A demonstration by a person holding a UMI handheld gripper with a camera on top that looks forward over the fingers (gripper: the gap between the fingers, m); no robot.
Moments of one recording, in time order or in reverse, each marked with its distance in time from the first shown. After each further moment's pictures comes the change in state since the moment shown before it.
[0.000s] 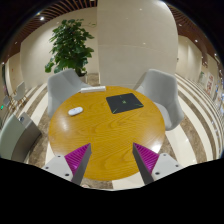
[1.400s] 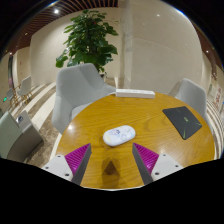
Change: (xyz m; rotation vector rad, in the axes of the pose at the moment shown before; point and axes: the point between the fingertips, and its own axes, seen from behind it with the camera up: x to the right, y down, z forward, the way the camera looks) arm -0.276 -0.075 0.317 0.087 -0.082 -0.093
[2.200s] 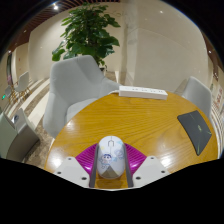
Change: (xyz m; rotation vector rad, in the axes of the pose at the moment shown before) arm -0.006 -0.028 0.108 -0.072 0.003 -0.015
